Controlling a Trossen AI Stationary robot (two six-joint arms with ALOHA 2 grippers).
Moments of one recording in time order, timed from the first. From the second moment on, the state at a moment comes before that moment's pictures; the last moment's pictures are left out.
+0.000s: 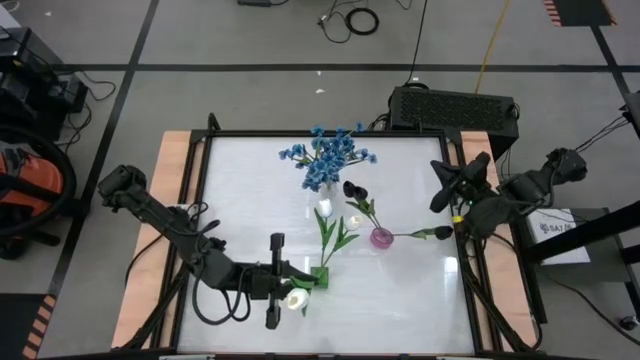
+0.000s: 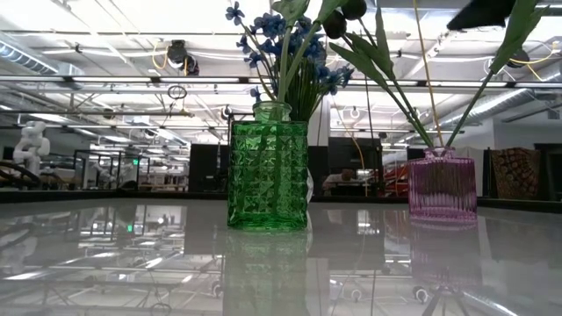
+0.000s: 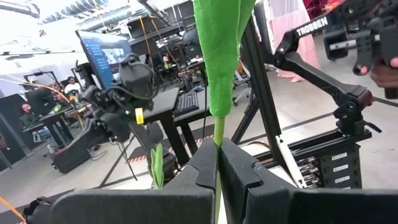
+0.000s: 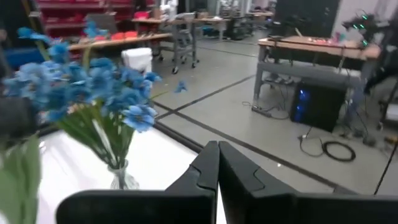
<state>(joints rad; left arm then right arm) -0.63 1.50 1.17 0.43 -0.55 0.37 0.54 0.64 0.83 -0.88 1.31 0.71</state>
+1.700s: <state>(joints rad) -0.62 1.50 1.15 0.38 -0.45 0.29 -0.42 0.28 0.02 0.34 -0.07 0.10</state>
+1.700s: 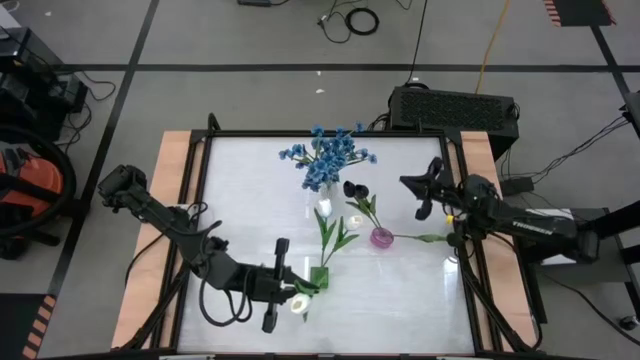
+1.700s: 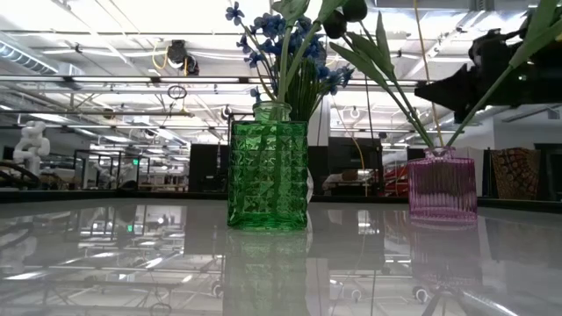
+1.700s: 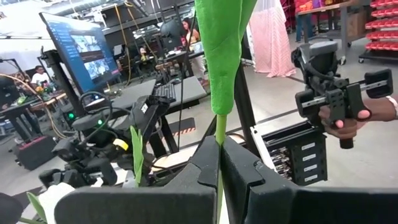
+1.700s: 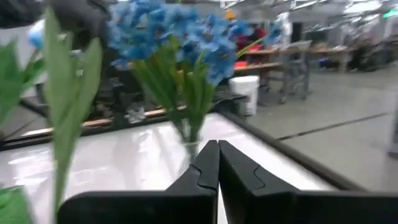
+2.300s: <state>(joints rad) -0.64 1.50 1.15 0.34 -0.47 0.24 -0.31 0.28 0.01 0.22 -0.10 0.11</state>
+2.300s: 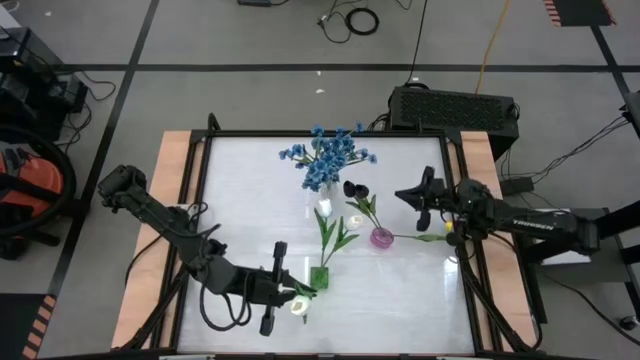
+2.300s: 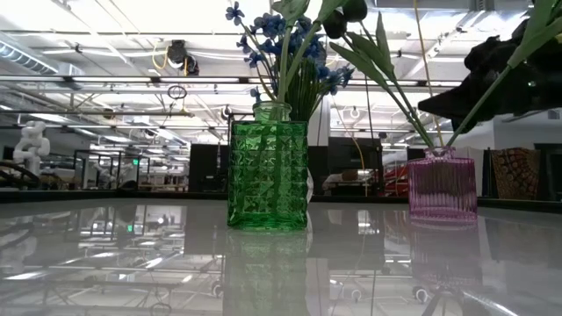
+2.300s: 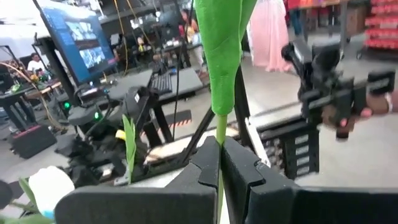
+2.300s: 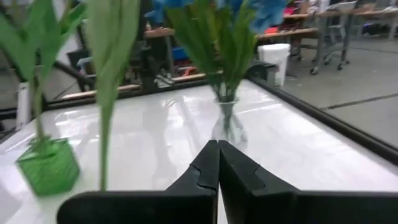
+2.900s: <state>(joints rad) -0.55 1.53 1.00 0.54 -0.48 0.24 -0.16 0.28 0.01 0.18 -0.07 0.13</state>
